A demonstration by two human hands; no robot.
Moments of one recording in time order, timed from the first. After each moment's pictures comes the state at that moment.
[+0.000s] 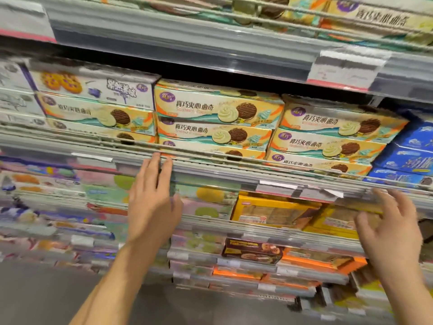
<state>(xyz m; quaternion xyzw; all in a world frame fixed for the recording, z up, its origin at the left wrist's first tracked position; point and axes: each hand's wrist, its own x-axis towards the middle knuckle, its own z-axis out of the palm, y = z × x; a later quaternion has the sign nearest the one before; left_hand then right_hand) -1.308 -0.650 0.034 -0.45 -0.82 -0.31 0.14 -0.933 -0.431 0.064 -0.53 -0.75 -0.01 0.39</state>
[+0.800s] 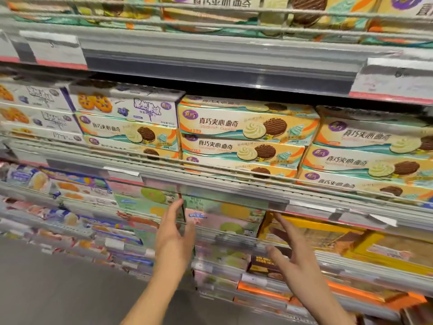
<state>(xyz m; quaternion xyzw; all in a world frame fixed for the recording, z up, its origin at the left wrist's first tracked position) -1.310 -0.661 -0.009 -0.23 -0.80 -0.55 -0.11 -1.084 -0.514 0.003 -0.36 -0.79 0.45 0.21</state>
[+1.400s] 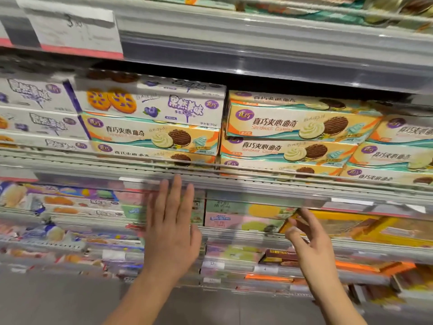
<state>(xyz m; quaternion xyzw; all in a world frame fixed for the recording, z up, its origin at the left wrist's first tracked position) -1.400 -0.692 -0.001 -0.52 -0.79 -0.24 0.21 -1.152 -0.551 0.009 -0.52 -0.67 0.43 0.33</state>
